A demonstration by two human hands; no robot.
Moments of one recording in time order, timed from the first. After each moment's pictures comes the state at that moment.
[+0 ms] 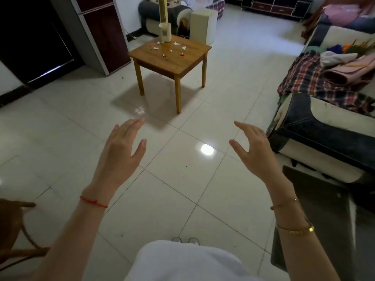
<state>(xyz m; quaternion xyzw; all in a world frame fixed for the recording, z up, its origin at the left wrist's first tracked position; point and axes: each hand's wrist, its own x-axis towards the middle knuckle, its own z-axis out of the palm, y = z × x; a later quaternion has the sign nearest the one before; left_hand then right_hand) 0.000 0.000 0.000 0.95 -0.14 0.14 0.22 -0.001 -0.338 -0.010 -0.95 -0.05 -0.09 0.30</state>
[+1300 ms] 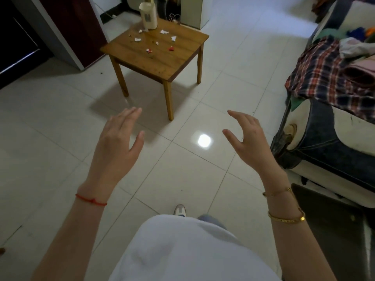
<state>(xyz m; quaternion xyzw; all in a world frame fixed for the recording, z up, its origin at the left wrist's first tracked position) 0.408 -0.052 -0.020 0.96 -0.12 0.10 0.22 0.406 -0.369 -0.039 -0.95 -0.02 -0.06 0.30</state>
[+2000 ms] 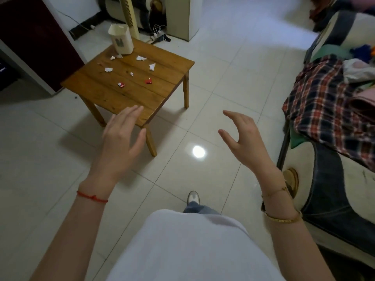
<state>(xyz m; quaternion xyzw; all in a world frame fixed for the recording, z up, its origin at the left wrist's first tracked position) 0.827 -0.216 -0.019 0.96 -0.12 0.05 0.26 0.818 -0.517 -0.044 -0.95 -0.02 -0.04 0.29</state>
